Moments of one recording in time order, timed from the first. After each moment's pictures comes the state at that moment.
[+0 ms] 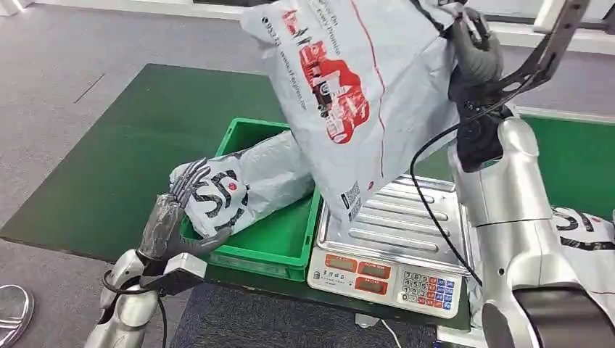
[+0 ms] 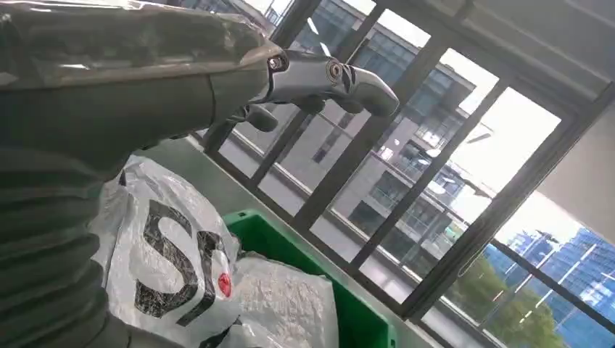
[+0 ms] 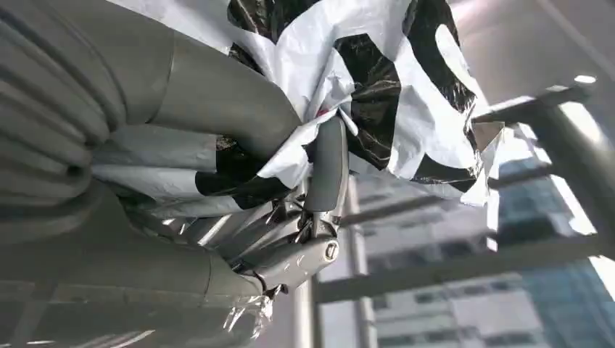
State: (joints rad) left arm 0.00 0.01 0.01 -1.59 -0.58 0.13 -0.50; right arm -0.99 0.04 0.23 -0.92 -0.41 -0.08 -0.12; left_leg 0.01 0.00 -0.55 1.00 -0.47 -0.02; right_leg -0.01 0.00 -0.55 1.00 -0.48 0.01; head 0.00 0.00
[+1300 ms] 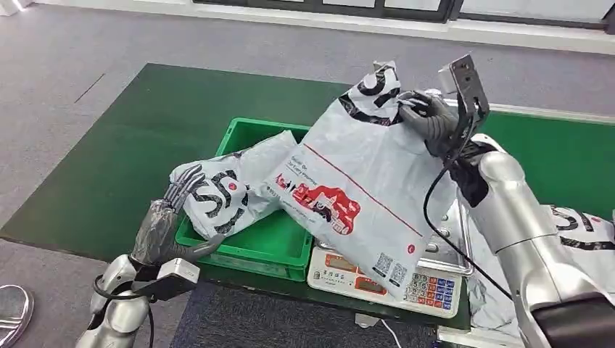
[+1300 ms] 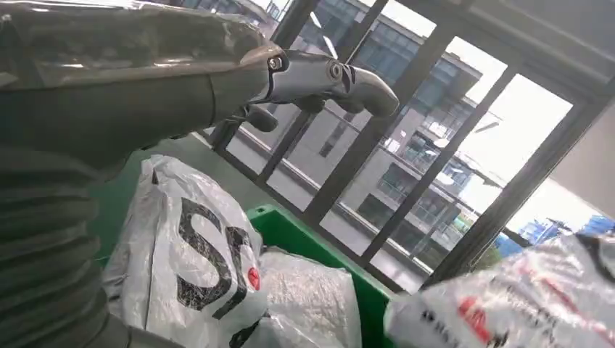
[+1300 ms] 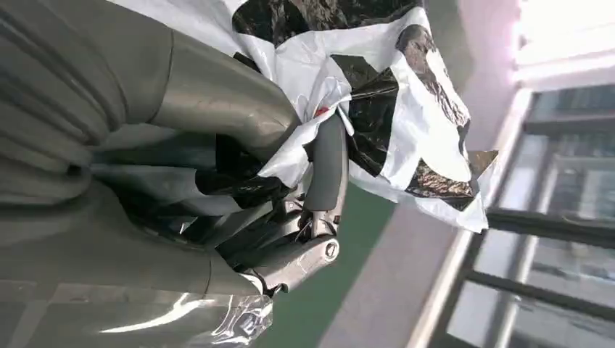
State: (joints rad) left arm 0.04 0.07 0.01 -1.60 -0.55 0.13 -0.49; right arm -0.93 -0.15 0.58 -0.84 -0.36 0.13 0.01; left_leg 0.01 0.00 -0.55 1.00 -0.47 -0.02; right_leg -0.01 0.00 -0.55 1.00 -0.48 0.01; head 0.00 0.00
